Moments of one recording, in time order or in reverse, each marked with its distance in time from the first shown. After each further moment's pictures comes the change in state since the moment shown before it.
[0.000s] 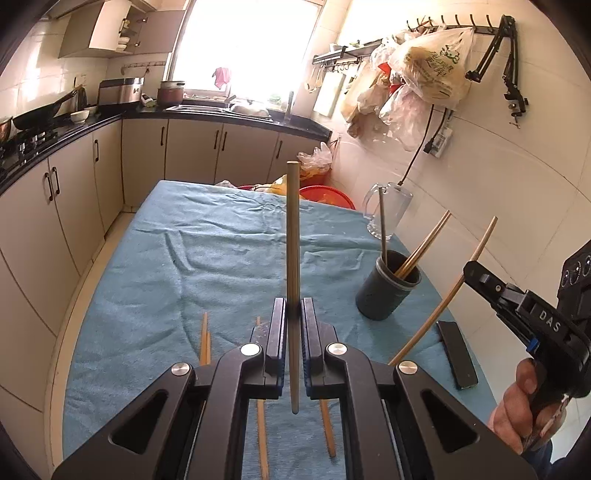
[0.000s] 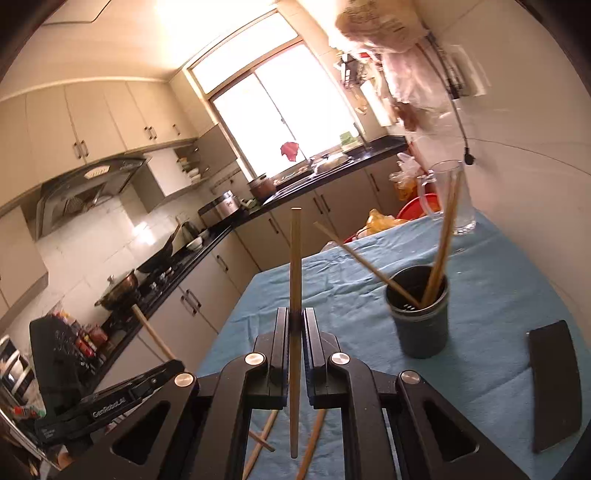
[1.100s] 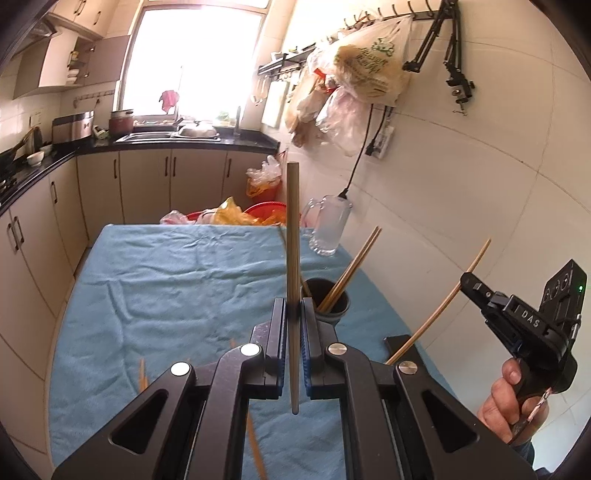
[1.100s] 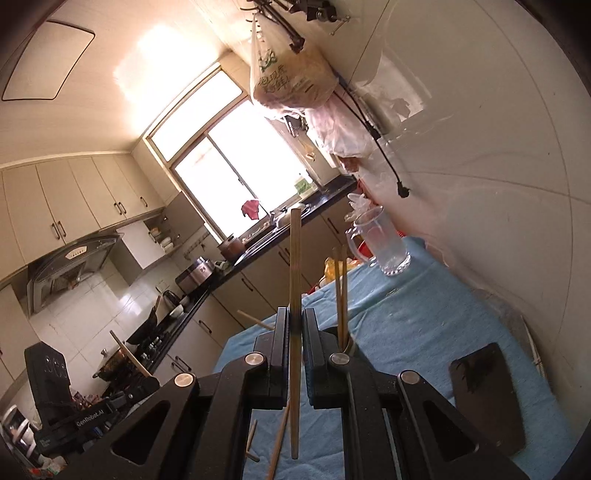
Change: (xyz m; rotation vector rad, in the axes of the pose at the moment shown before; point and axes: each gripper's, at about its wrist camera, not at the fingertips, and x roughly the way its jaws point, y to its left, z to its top) left arm 0.002 -0.099 0.045 0.136 -0.032 -0.123; right arm -0.091 -0.087 0.039 0.174 -0.200 -0.072
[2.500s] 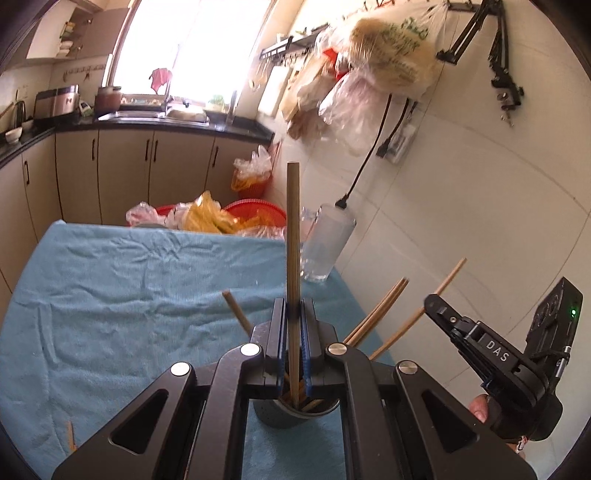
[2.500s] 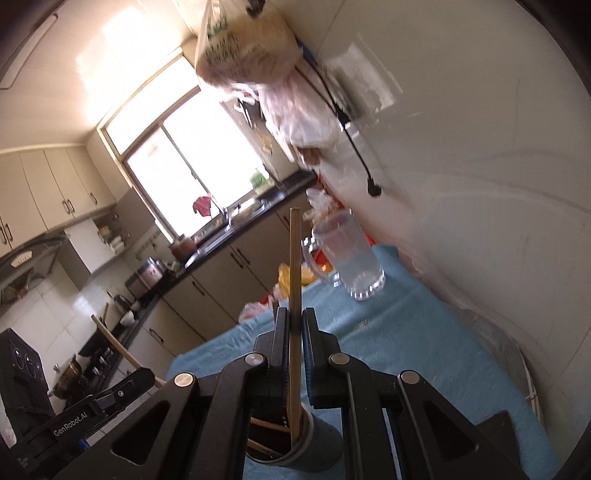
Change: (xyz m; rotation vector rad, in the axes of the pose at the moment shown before) left arm 0.155 -0.004 0.053 -0.091 0.039 -0.051; right arm 0.137 -0.037 0.040 0.000 0.055 -0.178
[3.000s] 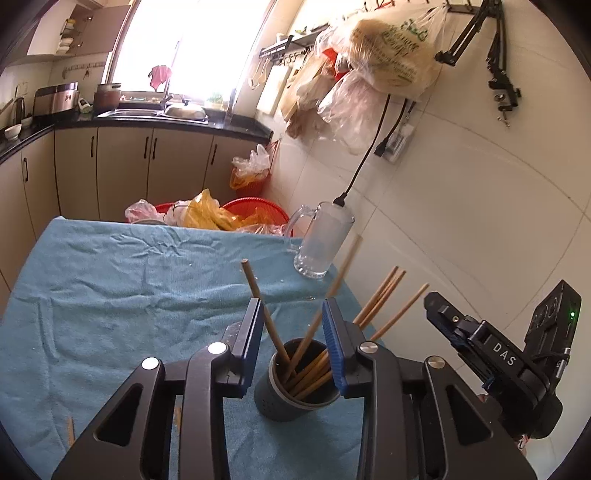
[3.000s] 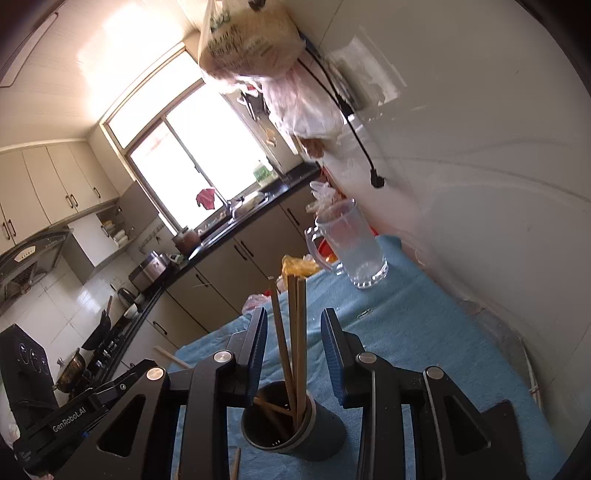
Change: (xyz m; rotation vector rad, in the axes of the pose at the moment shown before) left arm -0.017 0.005 -0.004 -0.005 -0.016 -0.016; right arm -0.015 -0.002 -0.004 0.003 -0.004 0.018
